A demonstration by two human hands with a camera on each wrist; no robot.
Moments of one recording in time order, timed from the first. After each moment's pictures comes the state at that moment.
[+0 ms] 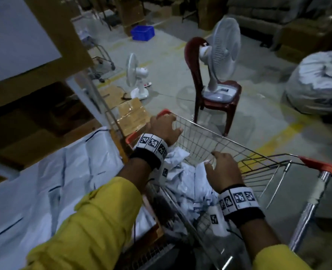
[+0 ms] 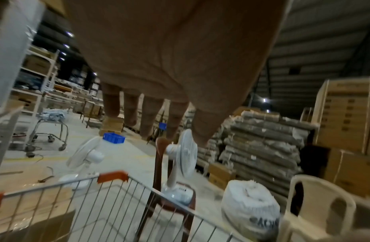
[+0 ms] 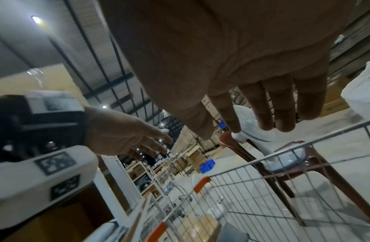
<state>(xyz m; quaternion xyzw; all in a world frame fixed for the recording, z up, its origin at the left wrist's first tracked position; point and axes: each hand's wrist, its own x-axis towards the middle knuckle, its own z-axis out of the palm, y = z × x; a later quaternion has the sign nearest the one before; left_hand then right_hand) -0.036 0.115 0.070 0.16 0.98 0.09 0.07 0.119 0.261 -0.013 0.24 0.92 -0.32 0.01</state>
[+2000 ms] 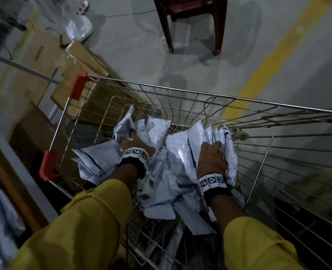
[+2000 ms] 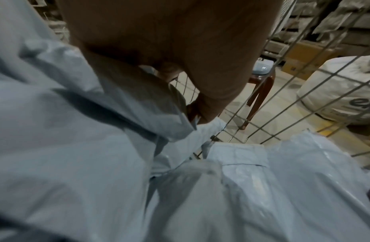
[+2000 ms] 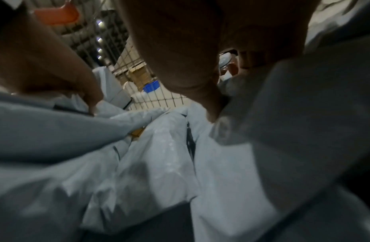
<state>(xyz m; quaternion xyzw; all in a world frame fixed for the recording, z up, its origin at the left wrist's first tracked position) -0.174 0.145 -0.309 -0.09 0.93 -0.11 0.33 -0.003 0.286 -0.357 0.36 0.89 -0.21 0.20</state>
